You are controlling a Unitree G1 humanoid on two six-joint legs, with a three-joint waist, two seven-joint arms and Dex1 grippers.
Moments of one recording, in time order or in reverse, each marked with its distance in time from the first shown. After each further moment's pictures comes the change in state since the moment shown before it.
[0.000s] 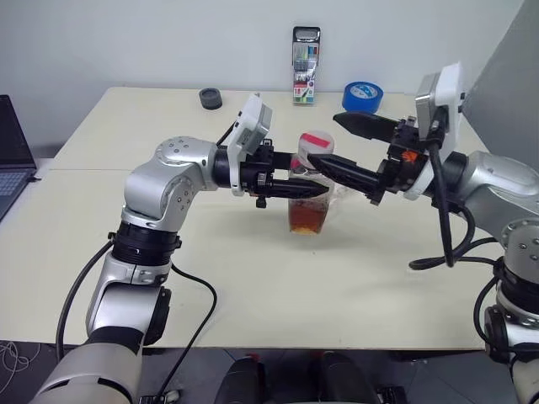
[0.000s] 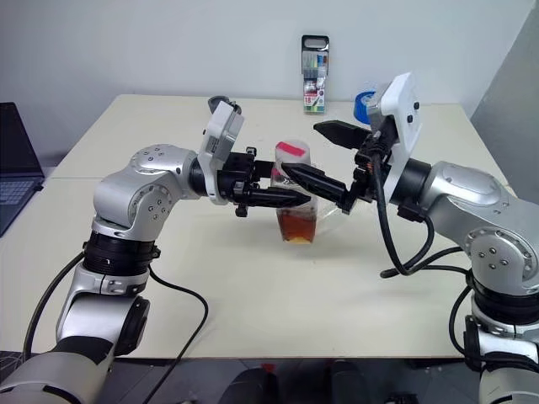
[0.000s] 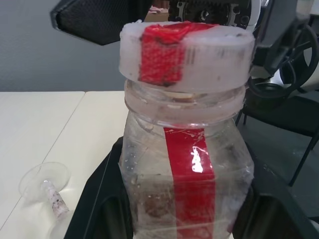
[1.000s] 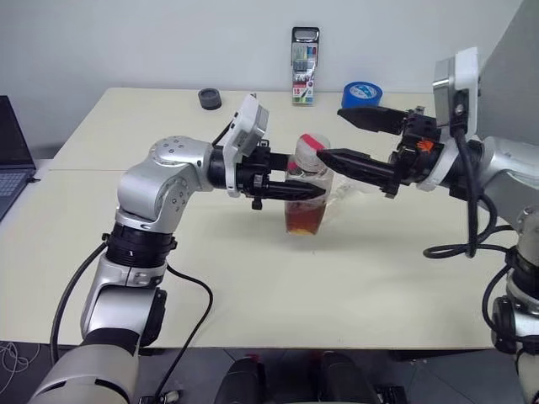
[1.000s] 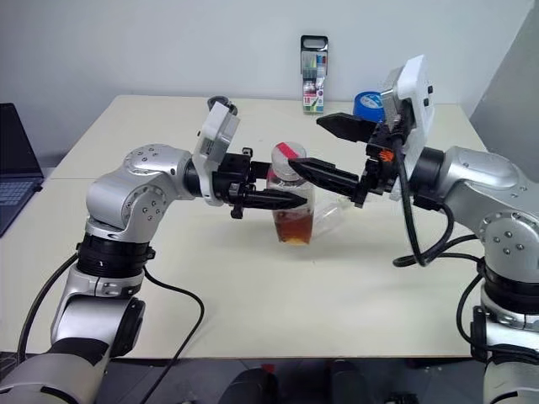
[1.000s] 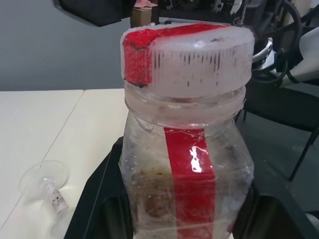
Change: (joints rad) left arm 0.011 0.017 0.003 -0.034 -0.006 0.009 -0.006; right arm -0.055 0.021 -0.015 0.021 0.009 0.030 0.042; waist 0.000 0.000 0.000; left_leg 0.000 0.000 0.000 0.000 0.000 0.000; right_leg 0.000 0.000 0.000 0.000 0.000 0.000
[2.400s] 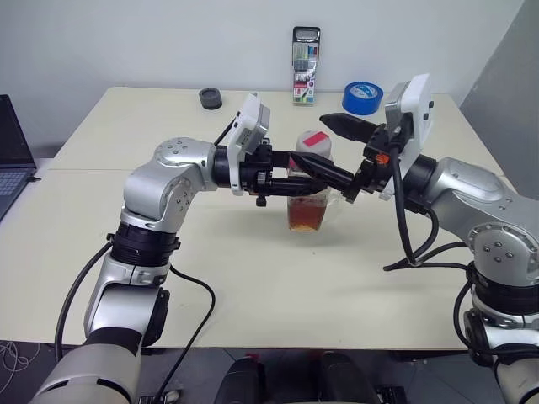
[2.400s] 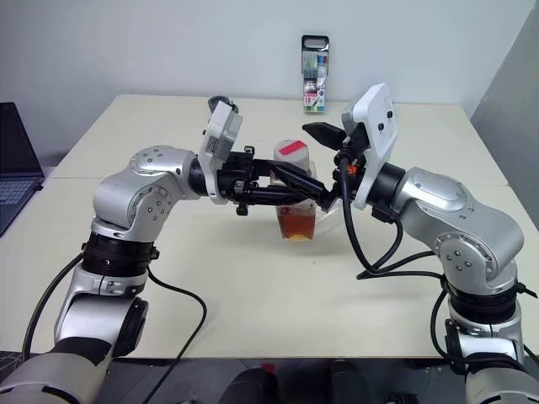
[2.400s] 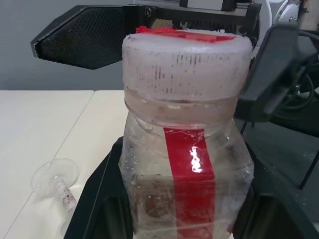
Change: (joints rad) left arm -0.003 -0.009 -0.008 0.033 0.004 -0.026 0.038; right arm 0.049 0.096 0.097 -0.010 -0.099 -0.083 -0.125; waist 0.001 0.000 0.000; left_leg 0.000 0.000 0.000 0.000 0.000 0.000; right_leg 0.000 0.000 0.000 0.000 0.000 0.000
